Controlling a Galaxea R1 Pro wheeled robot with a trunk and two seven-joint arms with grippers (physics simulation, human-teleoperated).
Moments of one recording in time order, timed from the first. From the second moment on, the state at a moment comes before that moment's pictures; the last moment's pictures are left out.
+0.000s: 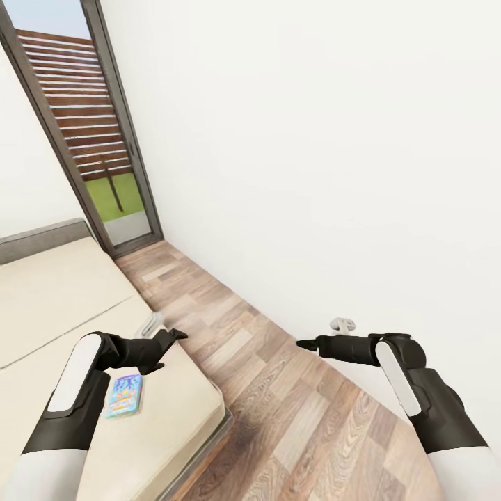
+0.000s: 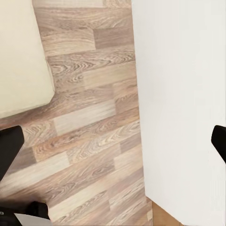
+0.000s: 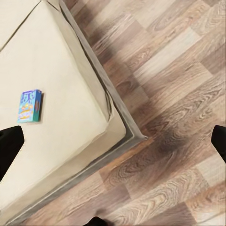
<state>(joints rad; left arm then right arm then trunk) -0.55 0.07 0.10 -1.40 1.54 0.93 0.96 -0.56 -0.19 0.08 -1.35 -0.44 1.05 0.38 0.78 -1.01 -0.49</state>
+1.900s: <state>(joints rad) -0.55 0.07 0.10 -1.39 1.54 0.93 0.96 -0.56 -0.19 0.07 -1.35 -0.44 1.05 0.38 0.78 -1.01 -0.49</state>
